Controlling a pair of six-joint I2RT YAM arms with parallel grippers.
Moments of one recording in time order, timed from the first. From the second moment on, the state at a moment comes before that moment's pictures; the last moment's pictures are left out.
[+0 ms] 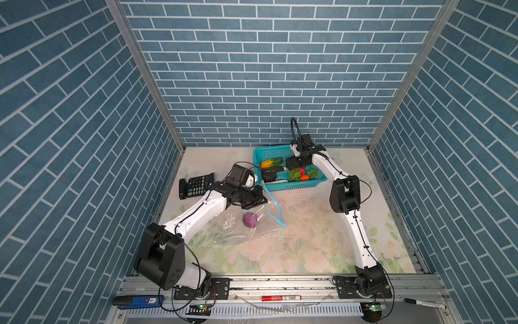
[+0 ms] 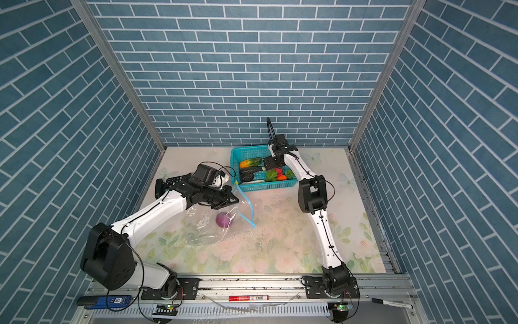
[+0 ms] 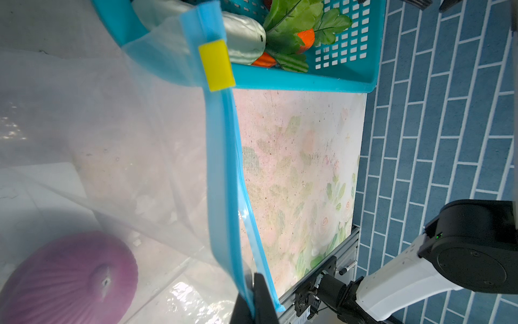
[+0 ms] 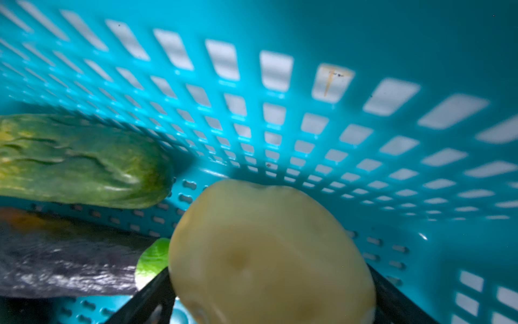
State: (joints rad) left arm -0.47 1.45 1.07 -0.55 0.52 -0.72; right arm 0.40 2.65 2.49 -0.84 -0.12 -0.05
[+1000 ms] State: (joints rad) left arm -0.47 1.48 1.07 -0.53 0.54 -0.73; right arm 0.41 2.67 2.51 -0.78 -0.14 -0.03
